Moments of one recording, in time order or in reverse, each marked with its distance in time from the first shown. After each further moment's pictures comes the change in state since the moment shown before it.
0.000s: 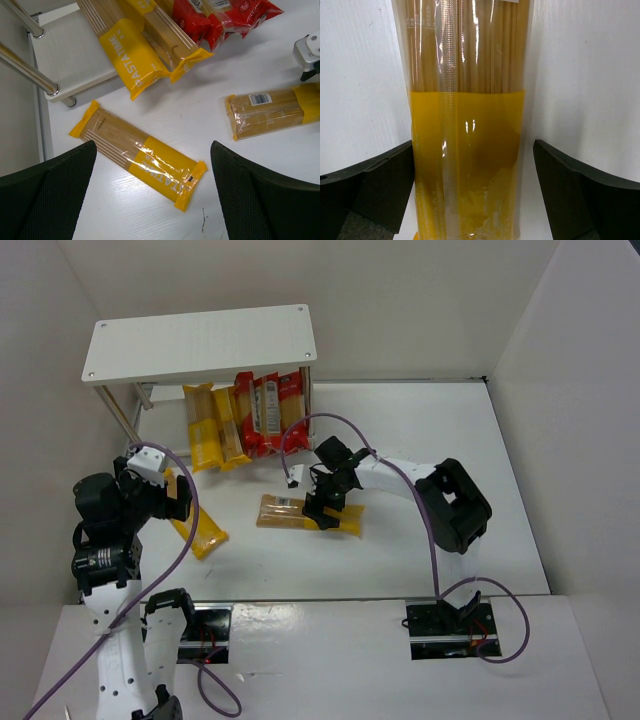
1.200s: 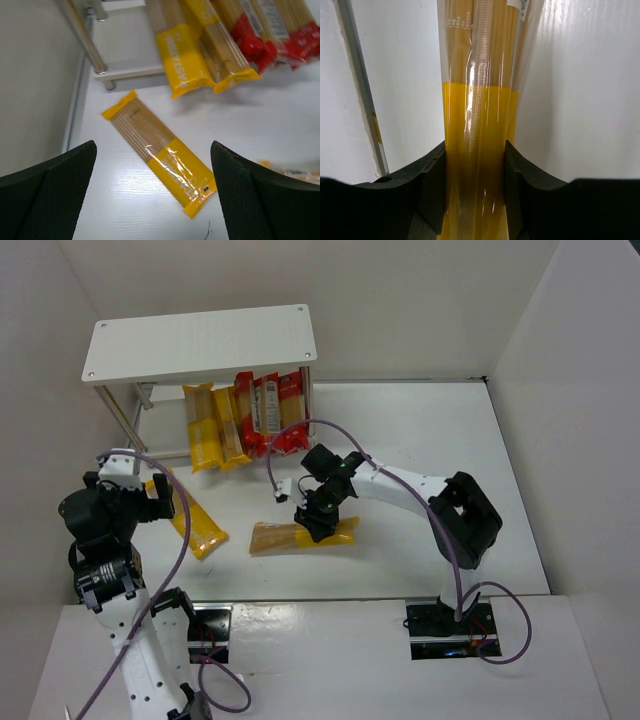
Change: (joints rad) left arm 0.203 -0.105 -0.041 0.049 -0.065 -0.127; right arm 0.139 -0.114 0.038 -0.214 -0.091 0.099
